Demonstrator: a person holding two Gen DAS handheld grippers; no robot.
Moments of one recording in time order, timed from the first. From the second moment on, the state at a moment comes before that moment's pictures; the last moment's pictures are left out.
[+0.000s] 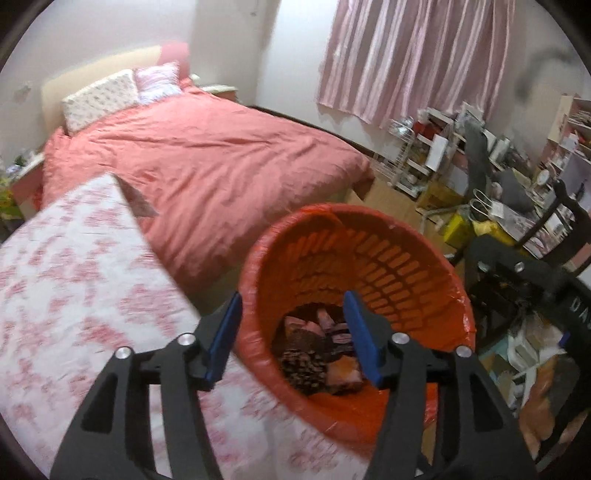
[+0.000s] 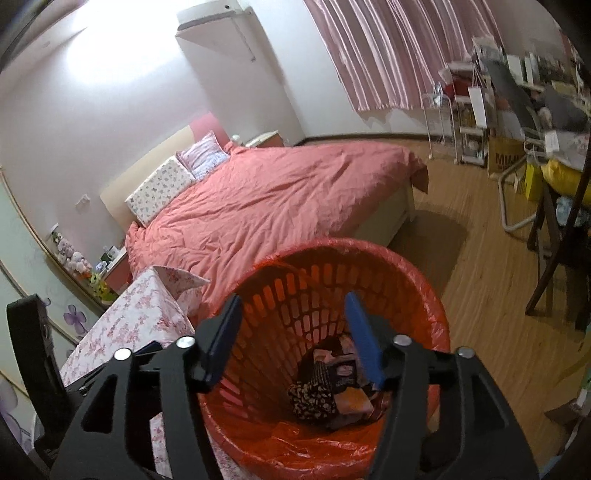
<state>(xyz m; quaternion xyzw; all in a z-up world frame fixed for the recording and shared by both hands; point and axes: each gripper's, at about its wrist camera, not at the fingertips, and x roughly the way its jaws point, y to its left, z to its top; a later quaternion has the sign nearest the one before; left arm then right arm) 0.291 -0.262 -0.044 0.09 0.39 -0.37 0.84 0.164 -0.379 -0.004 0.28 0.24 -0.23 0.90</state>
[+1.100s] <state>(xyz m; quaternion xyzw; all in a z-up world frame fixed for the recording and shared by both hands) 0.085 -0.013 0.033 -0.03 0.25 -0.02 0.97 0.041 -0.241 0.057 0.06 0.13 -0.30 0.94</state>
